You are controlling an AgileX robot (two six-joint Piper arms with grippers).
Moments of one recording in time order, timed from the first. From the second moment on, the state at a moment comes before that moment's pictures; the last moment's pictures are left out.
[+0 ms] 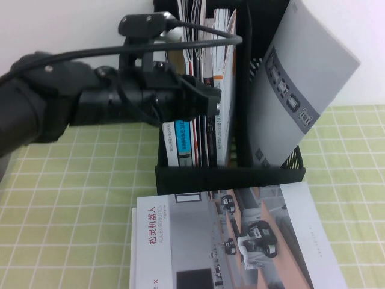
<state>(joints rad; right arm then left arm) 0.21 0.77 -0.57 0.40 0.49 -0.19 -0.40 1.55 -1.21 -1.19 0.51 0.93</state>
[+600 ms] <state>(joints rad) 0.21 0.95 -0.58 0.62 0.22 -0.19 -0.40 1.72 -1.47 -0.99 0.67 0.64</state>
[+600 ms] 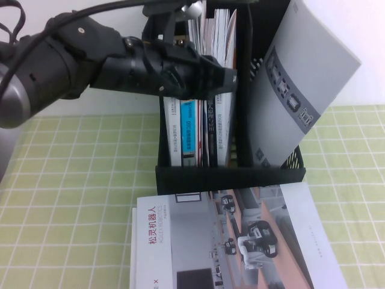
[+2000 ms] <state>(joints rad) 0.21 1.42 -0.86 0.62 0.06 -0.43 -0.58 1.95 -1.82 -0.65 0.54 0.74</state>
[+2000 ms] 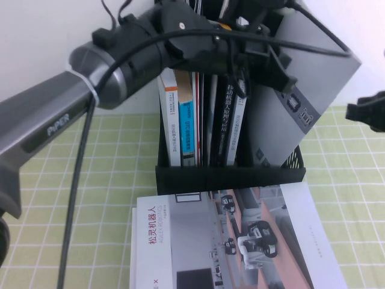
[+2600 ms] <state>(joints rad) 0.39 1.49 -1.06 0.58 0.20 -0.50 -0.50 1.93 -1.83 -0.59 0.61 0.62</state>
